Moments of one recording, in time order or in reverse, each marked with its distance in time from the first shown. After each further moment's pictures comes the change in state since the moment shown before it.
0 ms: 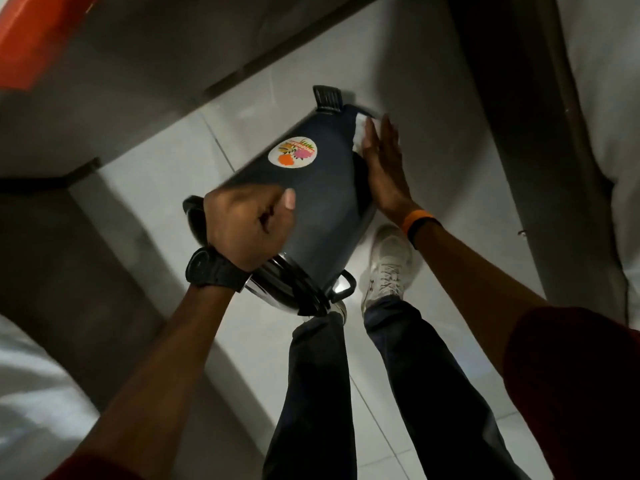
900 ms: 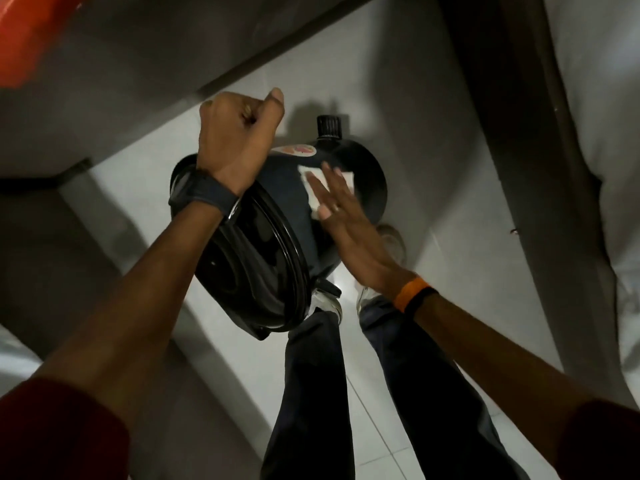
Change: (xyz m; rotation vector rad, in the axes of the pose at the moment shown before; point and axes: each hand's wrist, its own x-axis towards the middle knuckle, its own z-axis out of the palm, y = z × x) left_hand 0.079 -0.012 0.005 -0.322 -0.072 -0.421; right_hand -0.093 0.002 0.026 -0.025 -0.224 -0.327
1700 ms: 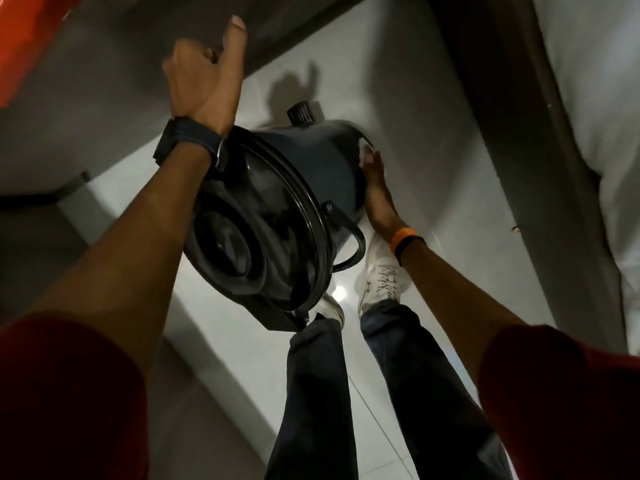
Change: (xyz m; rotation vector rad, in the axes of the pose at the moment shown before) left_hand 0.064 0.004 0.000 0.079 0.246 -0.191; right_hand 0.056 0.014 -0.041 0.390 0.245 0.516
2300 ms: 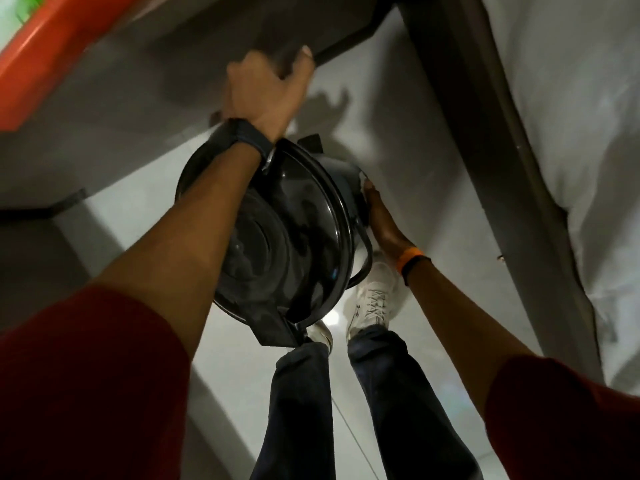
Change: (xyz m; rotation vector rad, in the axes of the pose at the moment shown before) left_hand 0.003 0.040 0.044 0.147 -0.082 0.094; right_hand 0.015 0.021 -0.032 0.074 -0.129 0.034
